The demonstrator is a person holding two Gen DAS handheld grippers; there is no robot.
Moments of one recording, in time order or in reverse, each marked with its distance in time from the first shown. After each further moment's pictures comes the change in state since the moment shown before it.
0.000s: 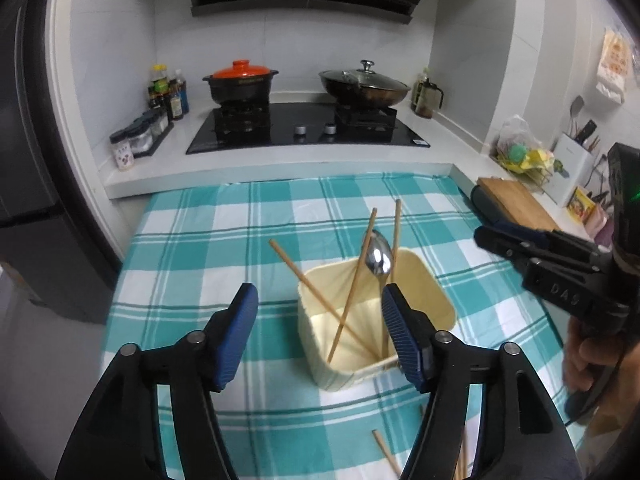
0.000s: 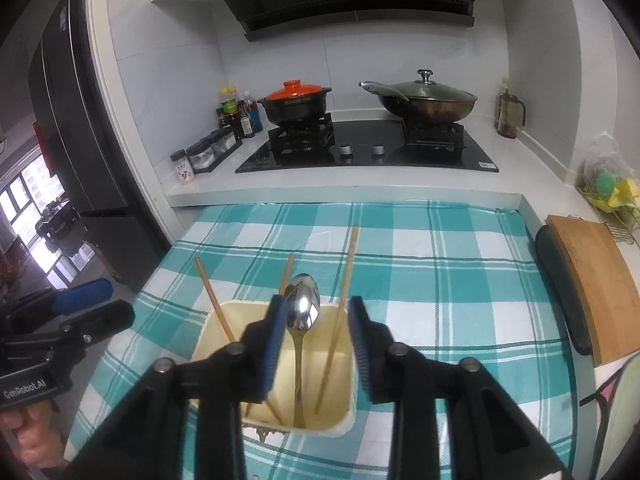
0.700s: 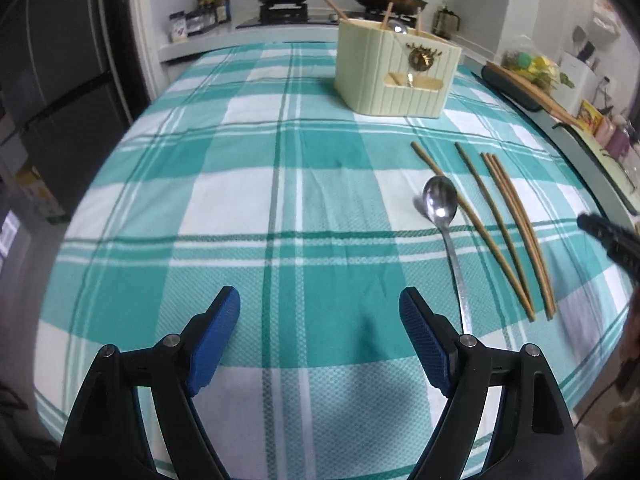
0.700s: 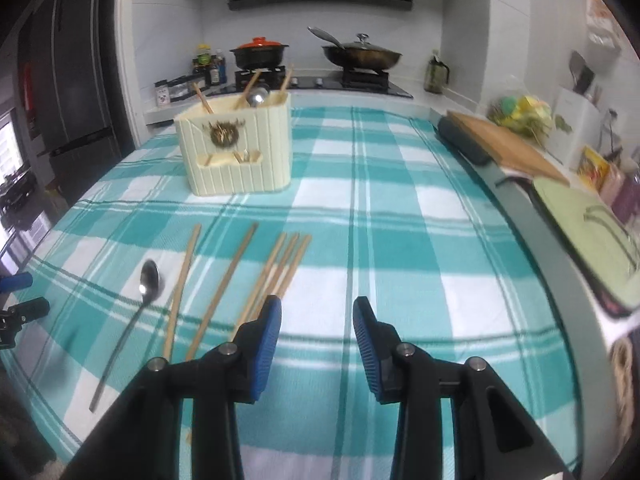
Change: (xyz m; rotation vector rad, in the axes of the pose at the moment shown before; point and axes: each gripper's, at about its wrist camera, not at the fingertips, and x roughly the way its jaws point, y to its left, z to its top) left arm -0.045 0.007 -0.314 -0.102 0.155 0.079; right arm -0.120 -0.007 -0.303 0.014 0.055 -0.239
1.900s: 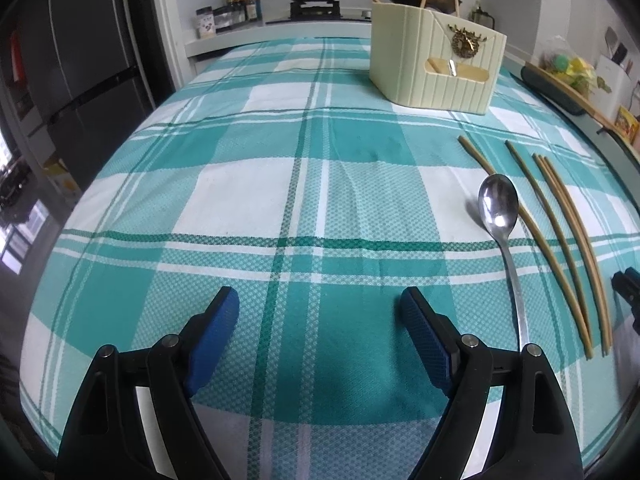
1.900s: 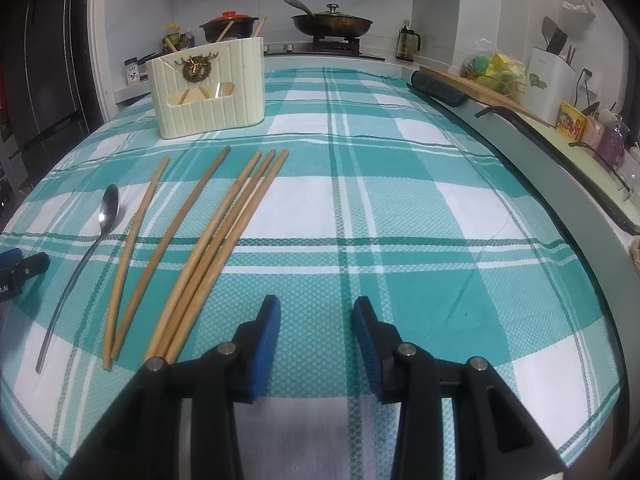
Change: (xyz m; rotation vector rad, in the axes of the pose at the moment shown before) left arm 0.042 -0.001 0.001 -0.023 -0.022 0.122; right arm 0.027 0.006 -0.059 0.032 0.046 -0.079
